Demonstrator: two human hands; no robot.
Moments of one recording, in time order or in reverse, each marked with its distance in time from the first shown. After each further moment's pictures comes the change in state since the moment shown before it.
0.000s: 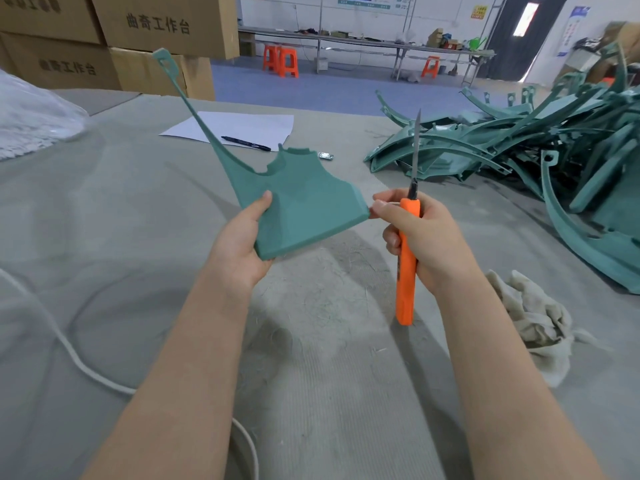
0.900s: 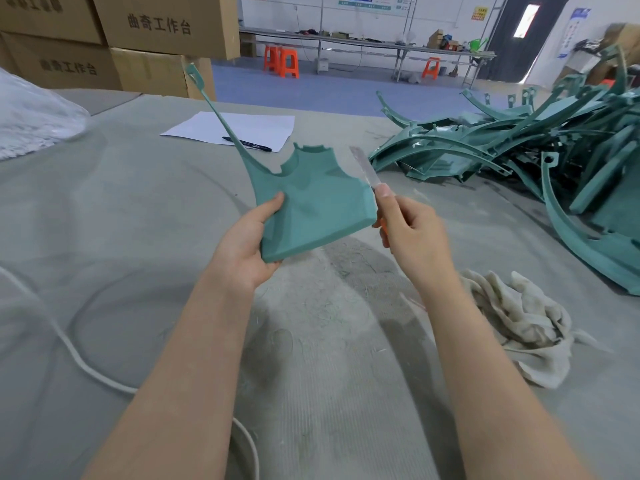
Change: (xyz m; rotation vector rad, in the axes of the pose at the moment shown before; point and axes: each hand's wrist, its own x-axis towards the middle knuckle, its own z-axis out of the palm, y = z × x) left_hand -0.003 0.000 0.000 0.051 -0.086 -0.073; right_hand 0.002 0.016 0.007 -0.510 0.148 -0.252
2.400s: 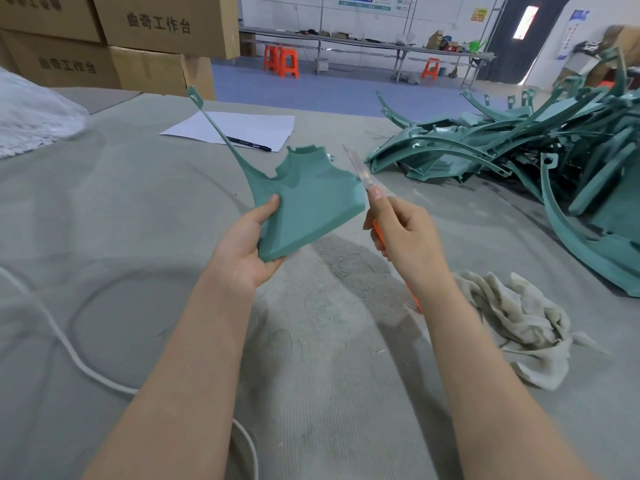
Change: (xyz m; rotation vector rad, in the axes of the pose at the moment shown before) left_hand -0.007 0.001 0.006 -0.103 0.119 -0.032; right_hand -0.002 -0.004 0.005 0.118 -0.070 0.014
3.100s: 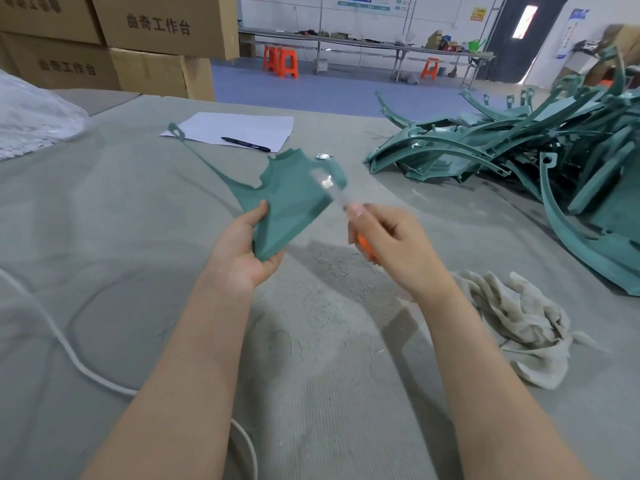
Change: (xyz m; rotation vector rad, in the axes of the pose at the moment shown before) left_hand 0.009 0.002 -0.008 -0.121 0.051 -0.030; right_hand -0.006 -0.006 0.000 0.037 -0.242 -0.134
